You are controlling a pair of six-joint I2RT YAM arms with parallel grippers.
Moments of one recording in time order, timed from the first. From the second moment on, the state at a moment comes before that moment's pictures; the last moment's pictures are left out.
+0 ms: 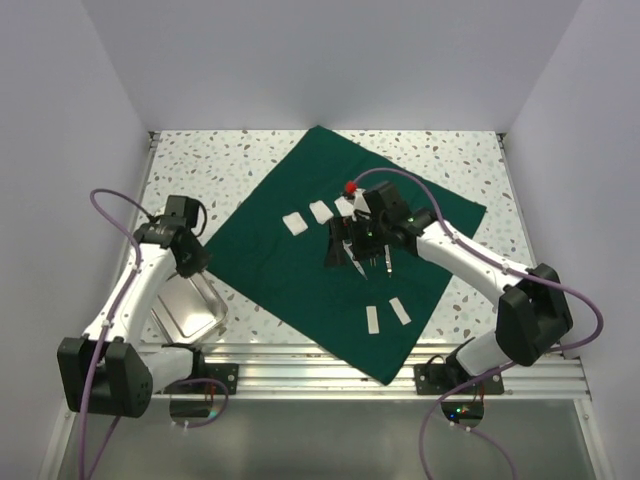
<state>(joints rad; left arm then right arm) -0.10 1.14 0.93 -0.94 -0.23 -0.75 0.64 1.49 1.13 -0.54 -0.34 0.39</state>
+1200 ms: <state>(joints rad) 0.09 1.27 0.88 -0.86 -0.10 -0.51 0.55 1.66 1.12 -0.53 -0.16 0.35</state>
